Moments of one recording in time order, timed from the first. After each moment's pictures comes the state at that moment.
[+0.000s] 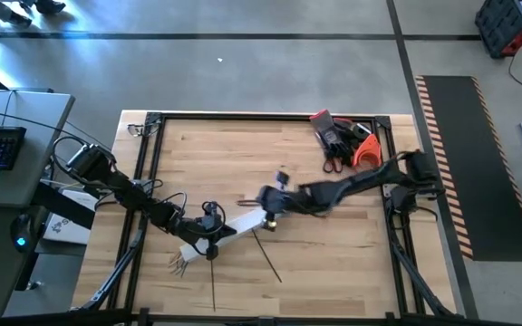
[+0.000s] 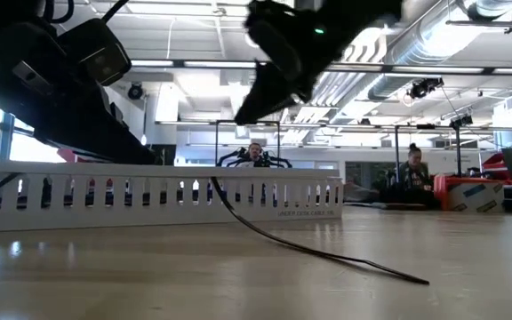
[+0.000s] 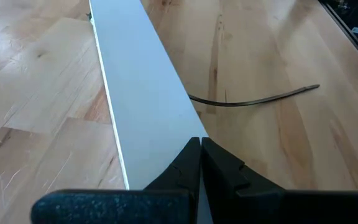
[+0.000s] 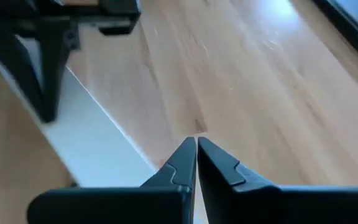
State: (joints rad) left arm -0.53 1.58 0.40 0.56 -0.48 -0.48; right arm 0.18 1.83 1.22 -0.15 0.38 0.20
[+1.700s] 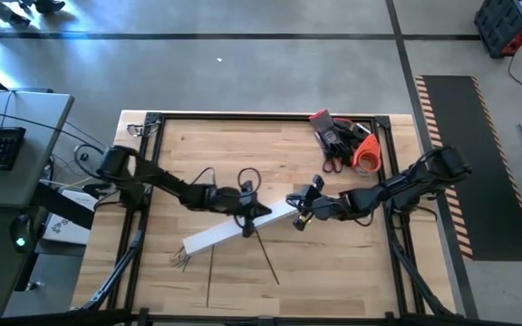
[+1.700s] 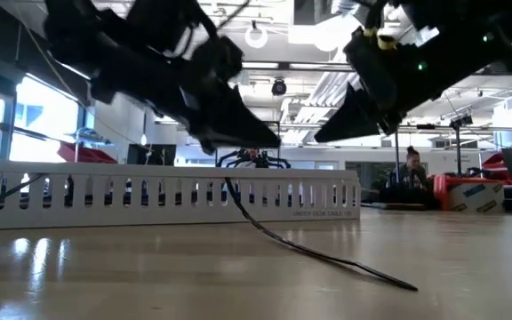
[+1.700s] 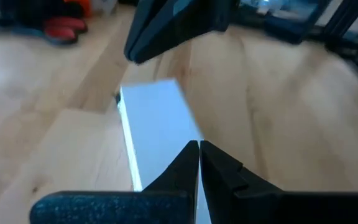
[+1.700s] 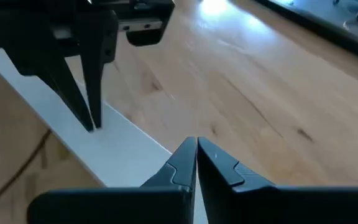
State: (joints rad) left arm -0.14 1.79 0.72 0.66 -0.13 -0.23; right arm 0.26 1.53 0.60 0.33 0.59 0.39
